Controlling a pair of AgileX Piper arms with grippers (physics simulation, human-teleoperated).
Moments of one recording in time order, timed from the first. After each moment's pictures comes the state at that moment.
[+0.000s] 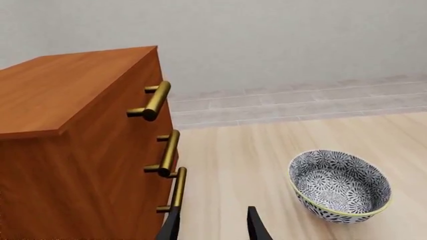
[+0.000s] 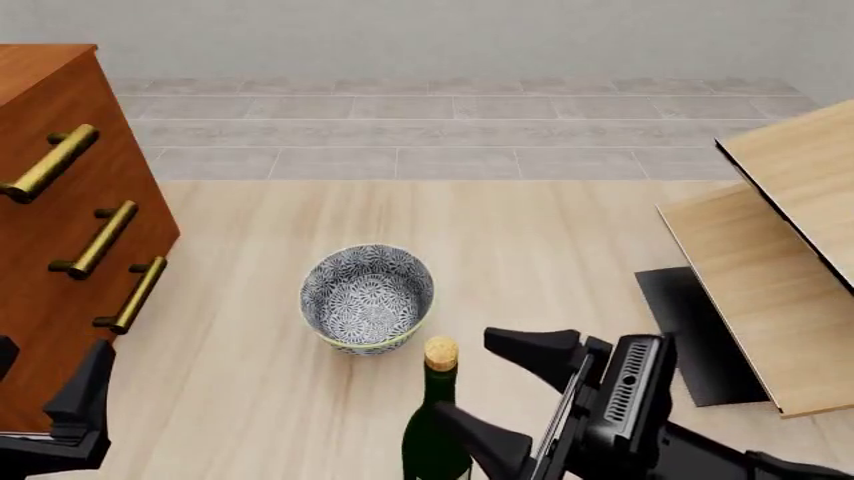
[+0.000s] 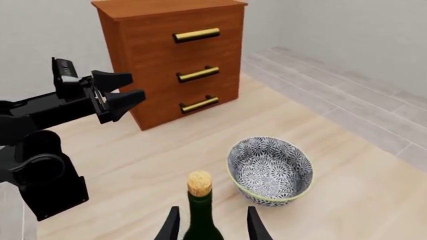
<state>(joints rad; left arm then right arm) 0.01 0.11 0.00 -0.05 0.09 1.00 1.06 -0.25 -0.63 0.00</state>
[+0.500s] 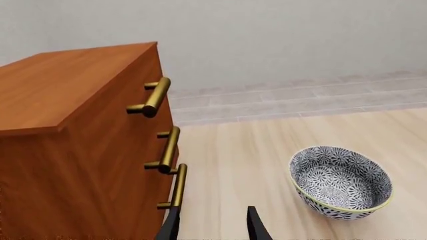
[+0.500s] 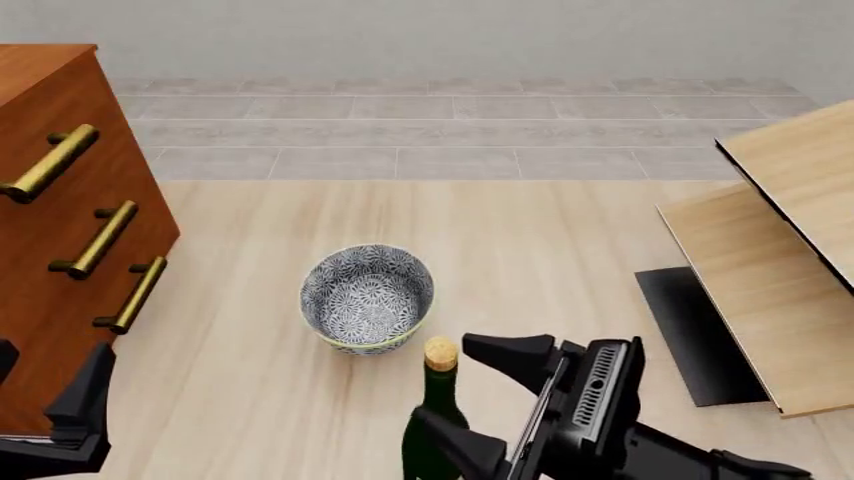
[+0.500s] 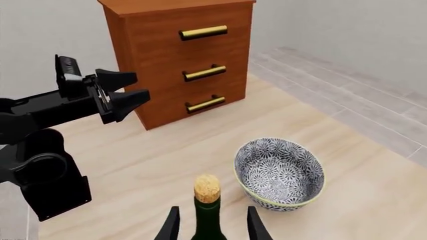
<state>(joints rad) 0.01 0.09 0.00 -0.02 0.10 1.02 1.17 -0.26 -0.74 0.00</state>
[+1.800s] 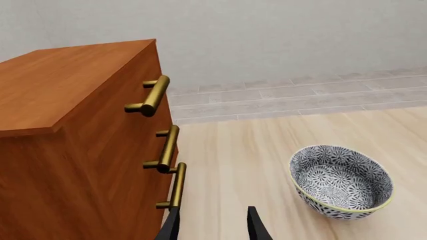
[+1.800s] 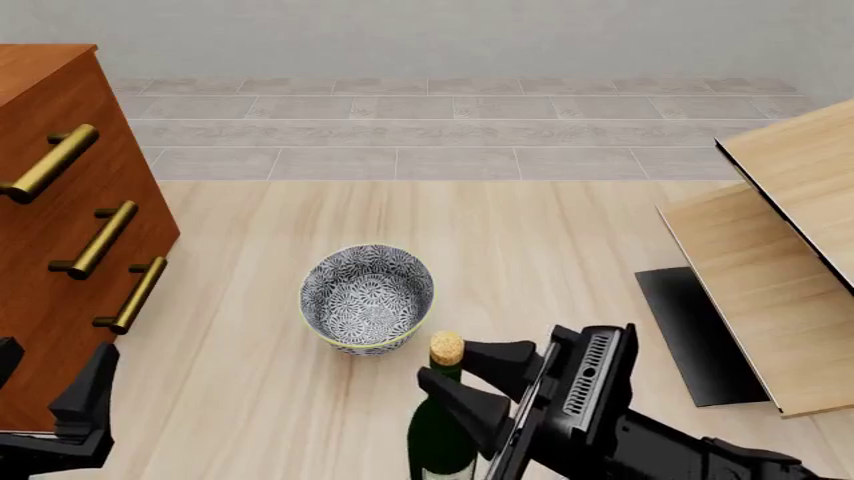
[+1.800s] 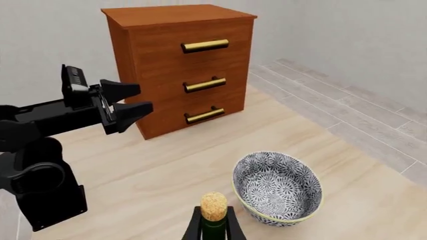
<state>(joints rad) 0.01 0.13 0.00 -0.05 0.09 1.02 1.19 -0.30 -0.74 -0.03</state>
